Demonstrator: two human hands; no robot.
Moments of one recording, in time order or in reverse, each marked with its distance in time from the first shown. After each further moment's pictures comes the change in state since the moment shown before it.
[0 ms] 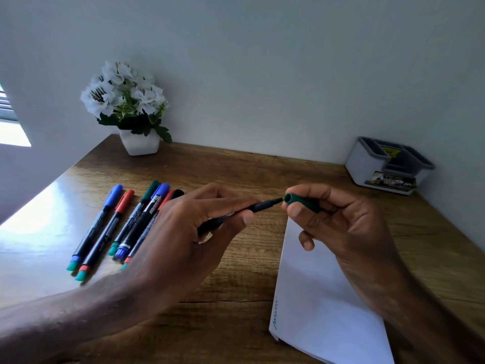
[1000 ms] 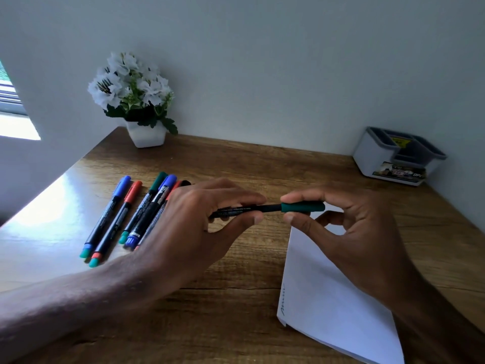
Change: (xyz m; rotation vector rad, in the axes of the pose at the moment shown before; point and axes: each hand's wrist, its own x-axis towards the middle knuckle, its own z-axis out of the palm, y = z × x) left_hand 0.003 -0.003 -0.002 0.126 -0.041 0.023; right_hand -0.004 0.008 -0.003 -0.498 -0.049 -0.252
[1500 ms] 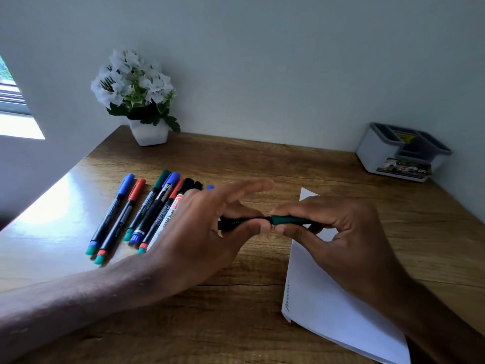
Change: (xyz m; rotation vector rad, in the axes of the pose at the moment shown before) left_hand -0.003 0.001 0.006 -0.153 -0.067 -0.048; right_hand -0.004 -0.001 0.012 -0.108 -0.084 -0.146
